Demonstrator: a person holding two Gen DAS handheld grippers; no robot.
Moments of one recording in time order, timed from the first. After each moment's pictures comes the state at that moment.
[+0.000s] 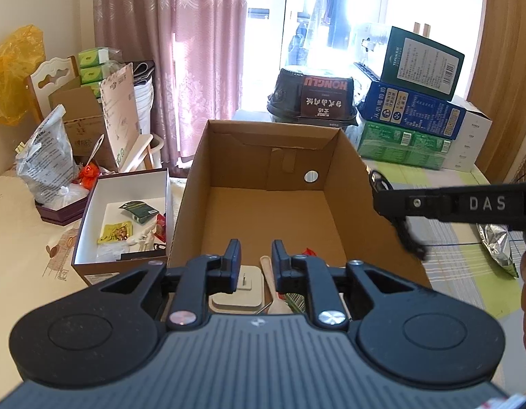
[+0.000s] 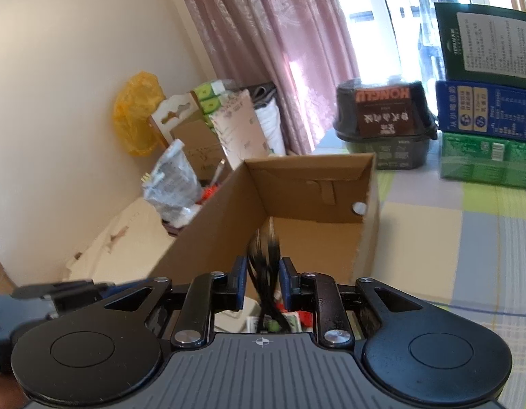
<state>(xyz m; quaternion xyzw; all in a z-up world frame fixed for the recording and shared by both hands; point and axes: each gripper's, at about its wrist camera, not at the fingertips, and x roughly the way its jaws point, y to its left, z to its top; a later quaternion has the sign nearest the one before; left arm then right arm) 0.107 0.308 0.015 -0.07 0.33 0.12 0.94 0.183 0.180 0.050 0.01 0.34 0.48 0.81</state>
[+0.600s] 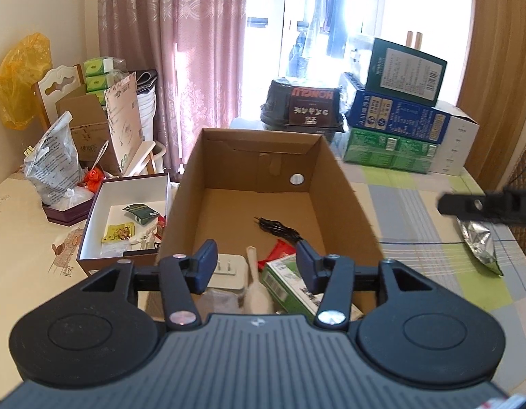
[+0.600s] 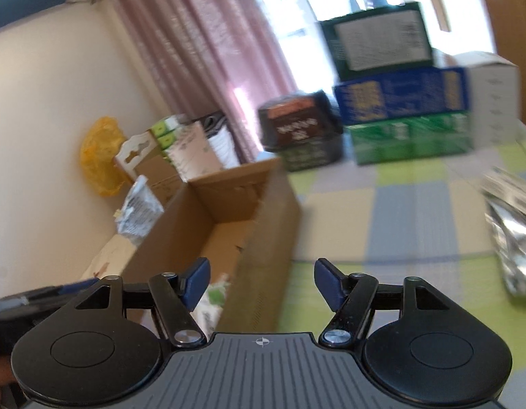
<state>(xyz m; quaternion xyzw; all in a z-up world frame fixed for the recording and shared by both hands) 0.071 0.269 0.039 -0.06 0.31 0.12 0.94 0.163 0.027 0.057 0.08 0.35 0.39 0.84</state>
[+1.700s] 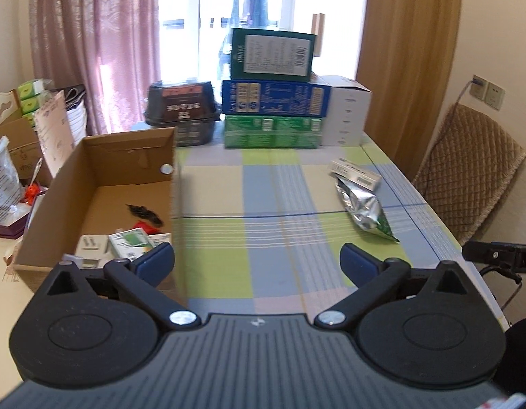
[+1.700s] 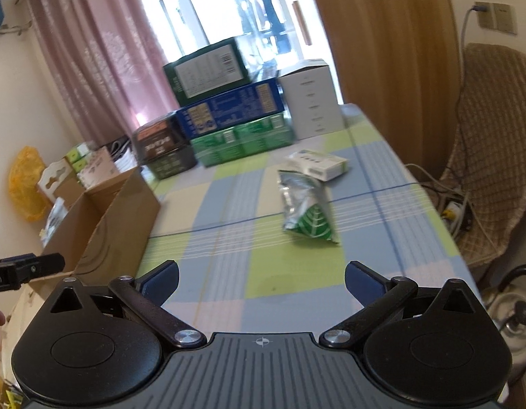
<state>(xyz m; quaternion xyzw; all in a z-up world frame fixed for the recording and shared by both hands) 0.051 0.081 0.055 -0.03 0.32 0.02 0.95 0.120 -0.206 0.068 0.09 0.35 0.25 0.90</state>
